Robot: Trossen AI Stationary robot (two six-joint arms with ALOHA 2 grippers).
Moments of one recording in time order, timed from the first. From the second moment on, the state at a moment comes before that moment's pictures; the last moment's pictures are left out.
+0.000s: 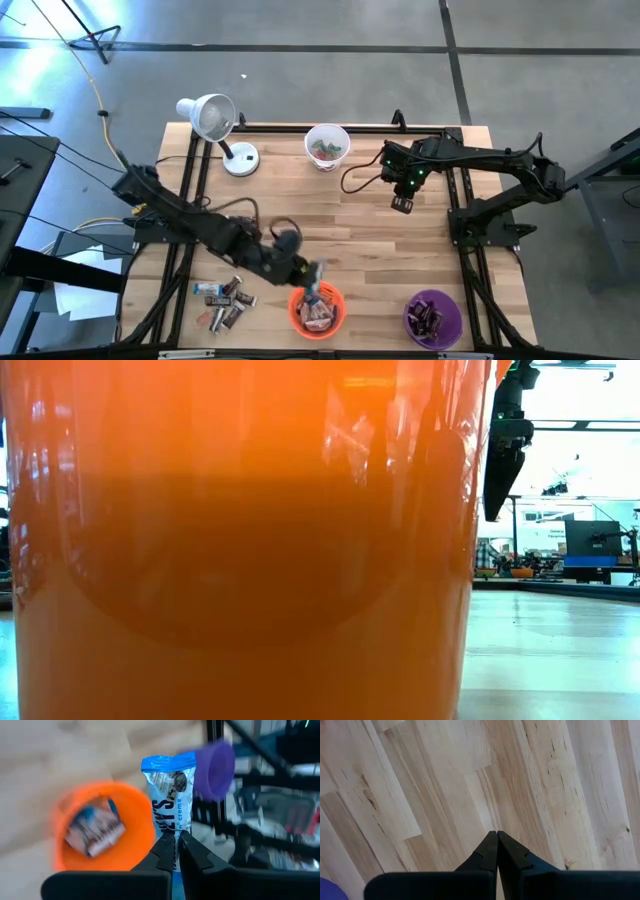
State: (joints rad) left arm -0.51 1.64 1.52 -0.63 -0.19 -1.68; right arm -0.36 1.37 1.04 -1.09 -0.12 0.00
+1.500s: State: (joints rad) left arm -0.56 1.80 1.66 -0.58 -0.36 -1.62; right arm -0.36 1.37 1.04 -1.10 -0.12 -0.06
